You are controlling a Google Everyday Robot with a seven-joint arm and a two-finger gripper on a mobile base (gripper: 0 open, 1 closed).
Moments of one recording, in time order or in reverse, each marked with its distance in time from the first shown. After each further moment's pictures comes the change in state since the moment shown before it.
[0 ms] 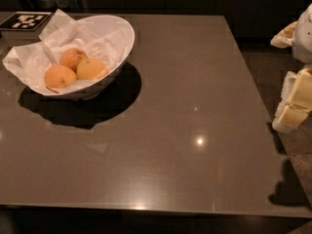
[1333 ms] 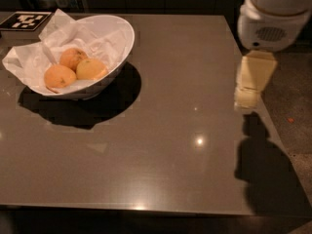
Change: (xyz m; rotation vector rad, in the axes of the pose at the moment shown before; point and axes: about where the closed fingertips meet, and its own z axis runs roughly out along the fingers) arm -0.041 -0.023 0.017 0.020 0.241 0.037
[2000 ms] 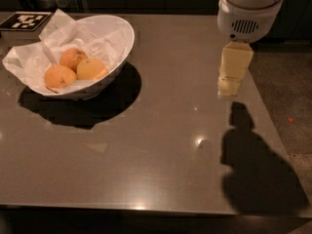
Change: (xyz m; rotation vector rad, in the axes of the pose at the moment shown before) arm -0.034 -0.023 0.001 0.071 0.030 -0.011
